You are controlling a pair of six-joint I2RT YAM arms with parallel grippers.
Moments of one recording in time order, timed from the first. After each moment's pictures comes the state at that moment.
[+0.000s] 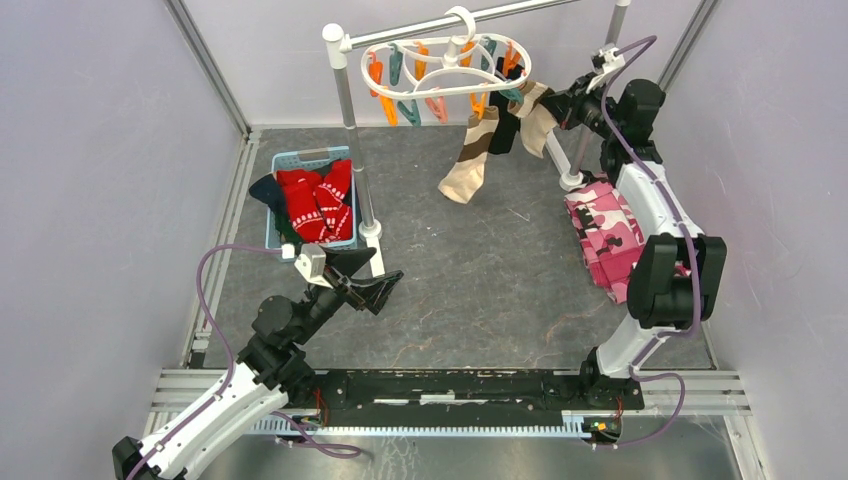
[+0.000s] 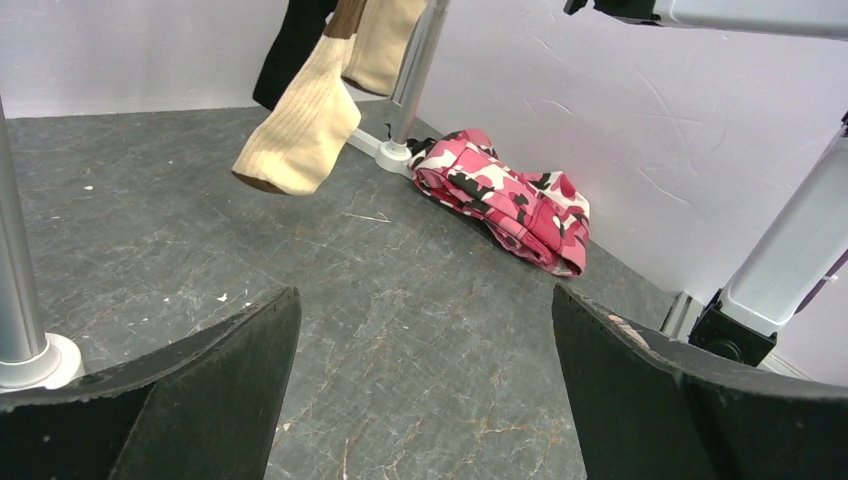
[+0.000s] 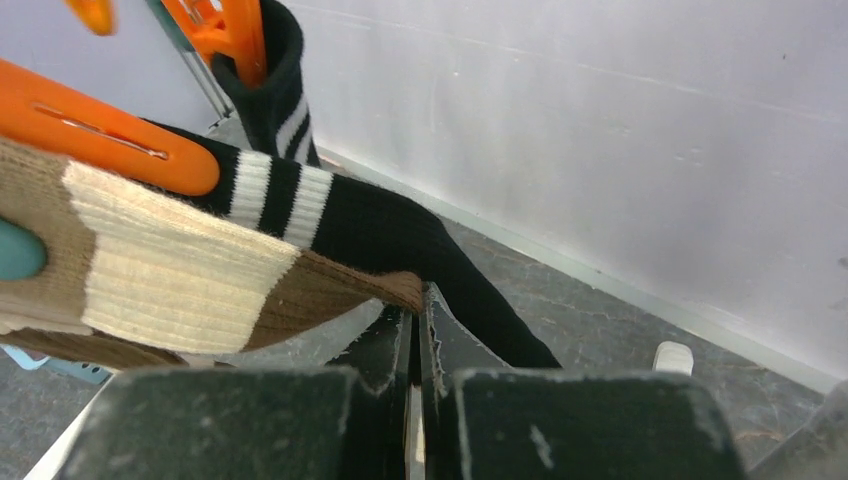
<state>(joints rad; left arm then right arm) -0.72 0.33 0.22 0.34 0.06 -0.37 -0.05 1.71 1.44 0.28 -0.70 0.14</state>
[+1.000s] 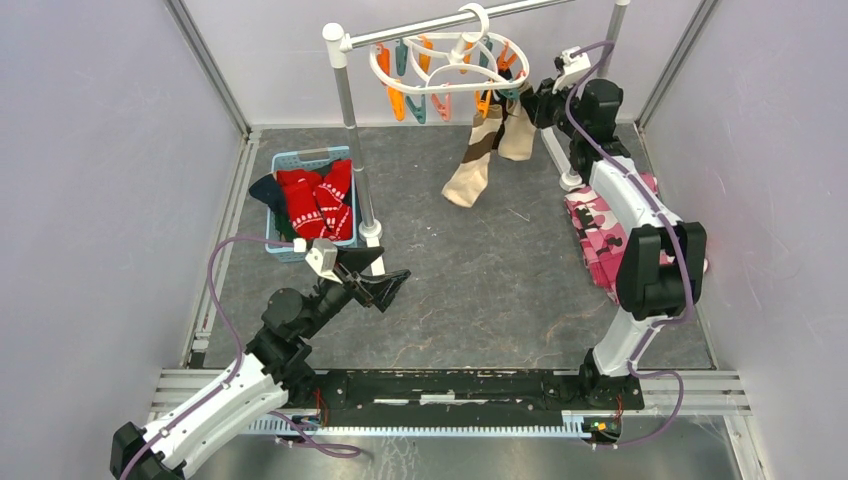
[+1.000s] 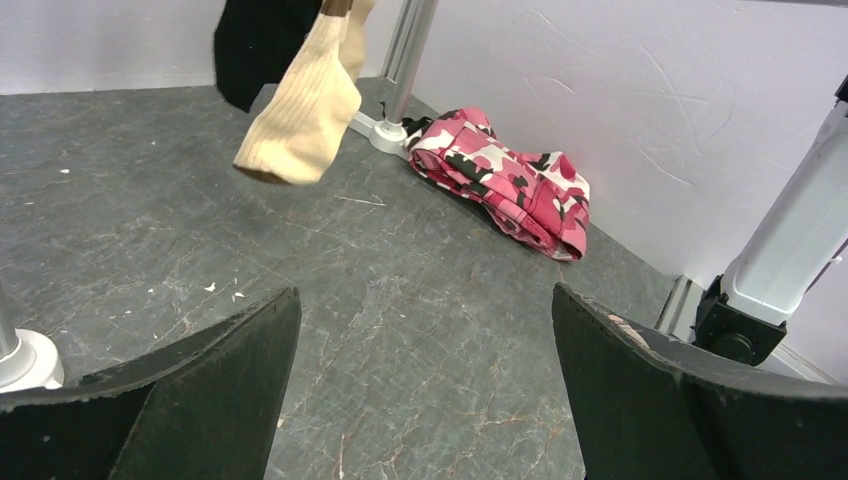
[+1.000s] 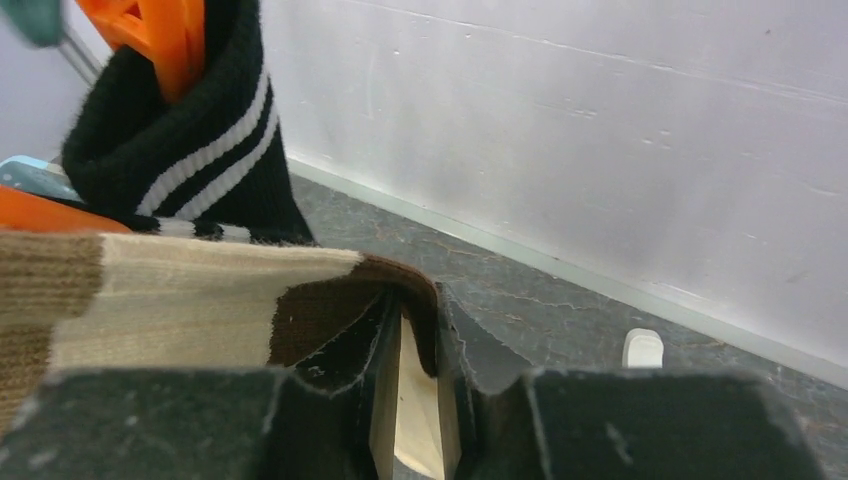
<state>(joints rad) -0.72 0.45 0.22 0.42 0.08 -0.38 0.09 1.78 1.48 0.24 -0.41 0.04</state>
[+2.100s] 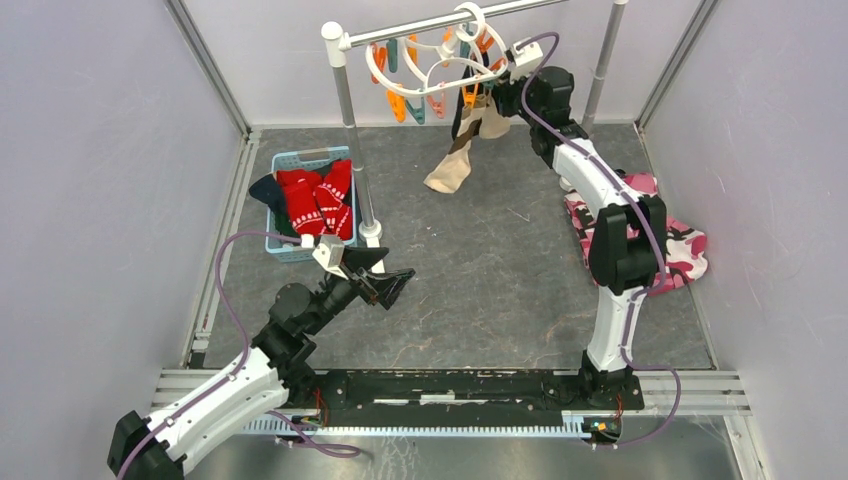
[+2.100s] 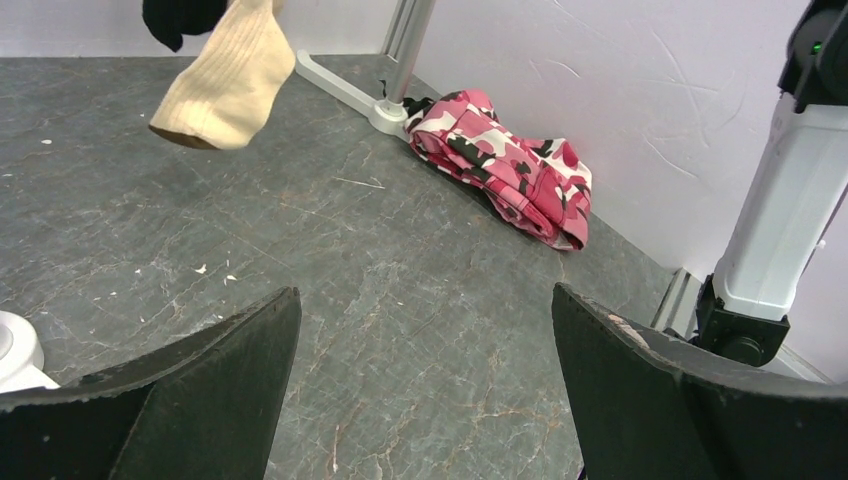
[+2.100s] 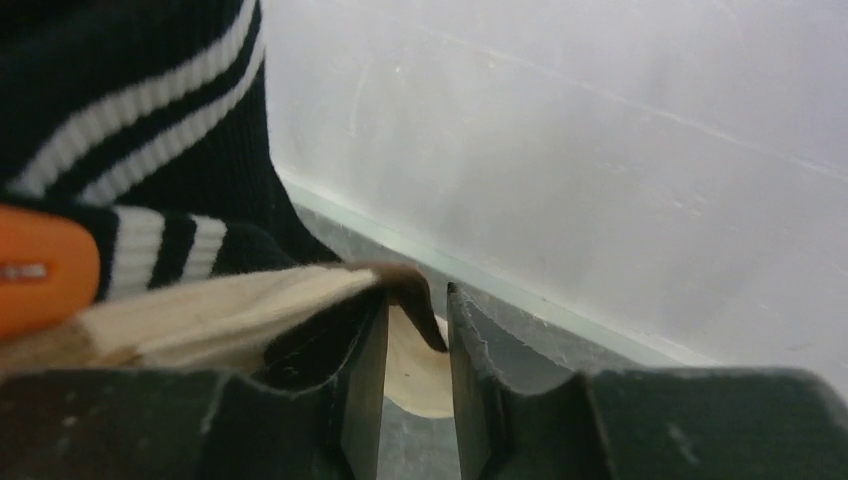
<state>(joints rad) -0.72 0.54 0.22 0.47 0.09 -0.40 0.24 2.03 1.79 0.16 -0.20 -0.10</state>
